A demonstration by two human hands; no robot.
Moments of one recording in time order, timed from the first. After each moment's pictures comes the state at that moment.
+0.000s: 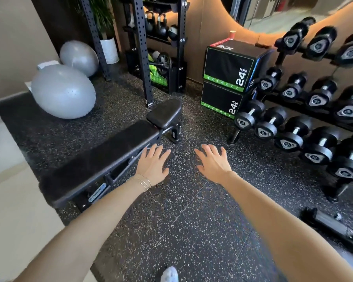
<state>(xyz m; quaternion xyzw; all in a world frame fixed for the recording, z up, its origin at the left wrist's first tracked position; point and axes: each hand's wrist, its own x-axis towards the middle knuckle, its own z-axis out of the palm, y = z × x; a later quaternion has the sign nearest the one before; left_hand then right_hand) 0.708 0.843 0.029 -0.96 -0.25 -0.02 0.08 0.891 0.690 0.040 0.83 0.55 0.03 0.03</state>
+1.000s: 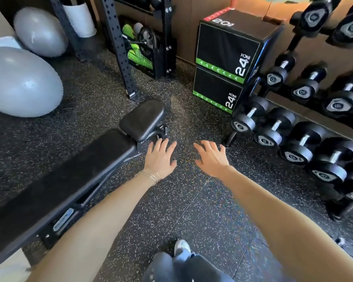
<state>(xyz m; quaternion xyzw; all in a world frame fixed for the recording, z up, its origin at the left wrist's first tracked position) 1.070 1.017 -0.013 -0.97 -0.26 0.02 0.00 1.224 0.882 -0.006 0.85 0.52 -0.07 0.04</state>
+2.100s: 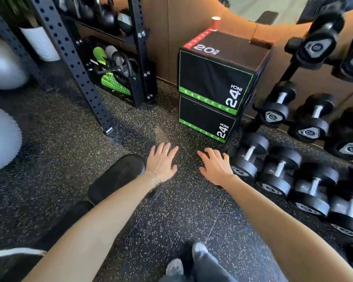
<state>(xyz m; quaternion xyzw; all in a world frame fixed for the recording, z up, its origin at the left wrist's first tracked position) 1.424 1.295 -0.012 -0.98 -0.19 0.04 0.00 1.552 1.128 -0.001 0.89 0.46 -0.09 0.03</state>
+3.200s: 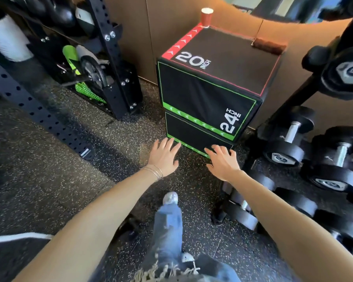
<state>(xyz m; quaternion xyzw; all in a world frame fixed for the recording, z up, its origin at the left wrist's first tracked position) 1.809 1.455 -0.042 -0.98 -0.15 0.09 0.02 1.941 1.271 -0.045 0.89 0.43 -0.11 0.06</state>
